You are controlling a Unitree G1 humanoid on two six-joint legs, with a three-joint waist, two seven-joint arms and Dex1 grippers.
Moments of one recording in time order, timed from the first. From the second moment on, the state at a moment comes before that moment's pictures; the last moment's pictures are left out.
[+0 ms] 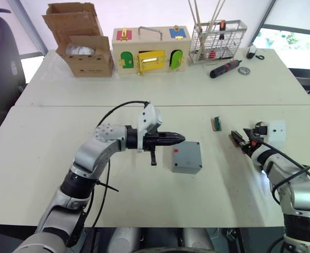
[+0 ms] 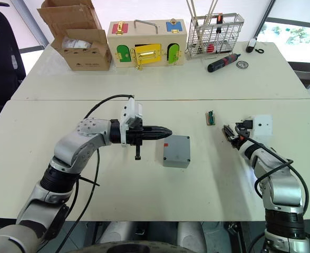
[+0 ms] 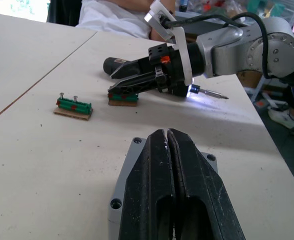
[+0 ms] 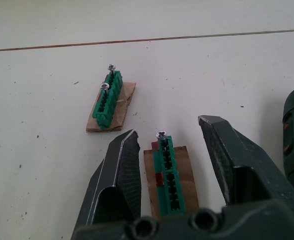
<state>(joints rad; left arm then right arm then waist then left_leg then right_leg) -0.55 0.35 -0.25 -0.18 -0.42 0.56 -1.00 -0.09 -0.53 -0.28 -0.22 0.30 0.60 0.32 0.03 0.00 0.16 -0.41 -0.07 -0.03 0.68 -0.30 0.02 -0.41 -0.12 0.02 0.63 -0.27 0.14</state>
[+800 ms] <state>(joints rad) -0.52 0.36 -0.26 -0.16 -0.38 0.51 -0.99 -0.11 -0.53 -0.28 -0.27 0.30 0.63 0.31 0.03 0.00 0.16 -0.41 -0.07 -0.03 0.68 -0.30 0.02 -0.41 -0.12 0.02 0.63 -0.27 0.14</state>
